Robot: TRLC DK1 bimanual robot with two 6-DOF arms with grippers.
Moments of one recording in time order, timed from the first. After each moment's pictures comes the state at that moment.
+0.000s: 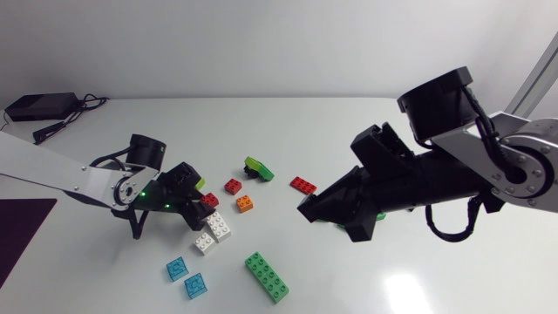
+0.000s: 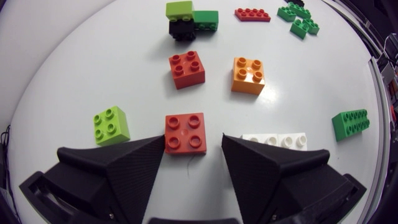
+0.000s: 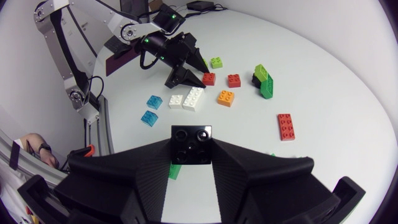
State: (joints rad) left arm -0.18 1.79 0.75 0.08 0.32 0.61; right arm 0.48 1.19 0.85 -0.44 -0.57 -0.25
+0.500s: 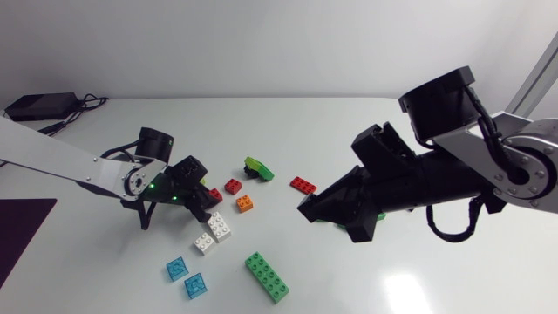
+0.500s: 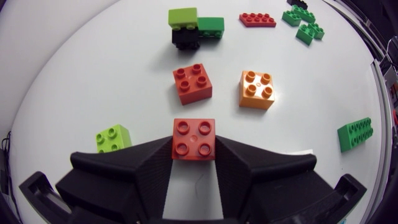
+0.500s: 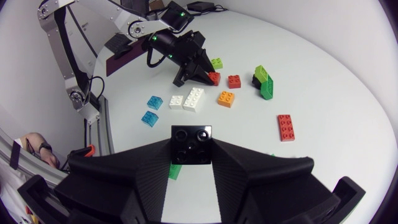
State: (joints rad) left arm -0.19 1.84 0.84 0.06 0.31 0.60; right arm 0.48 1.18 0.84 -0.44 -0.57 -0.25
